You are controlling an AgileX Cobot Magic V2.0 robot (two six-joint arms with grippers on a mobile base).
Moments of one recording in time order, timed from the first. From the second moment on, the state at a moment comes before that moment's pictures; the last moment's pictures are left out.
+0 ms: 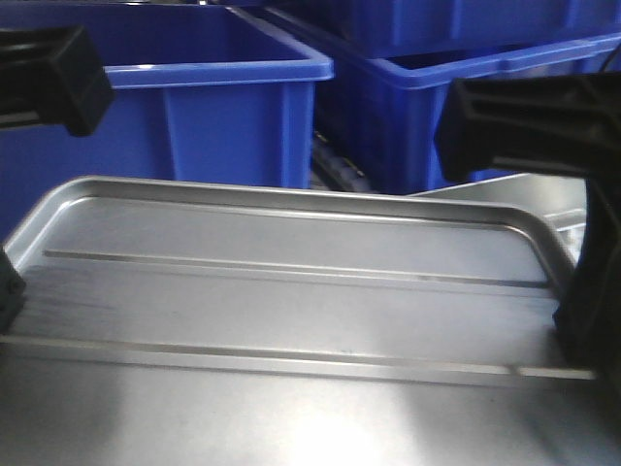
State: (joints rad) left arm -1.15 1.15 -0.84 0.33 1.02 -1.19; right arm 1.06 1.15 -0.78 -0.33 0.98 1.31
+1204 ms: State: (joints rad) left arm -1.15 1.15 -0.84 0.32 1.01 -1.19; right arm 1.06 1.15 -0.78 -0.33 1.01 1.32
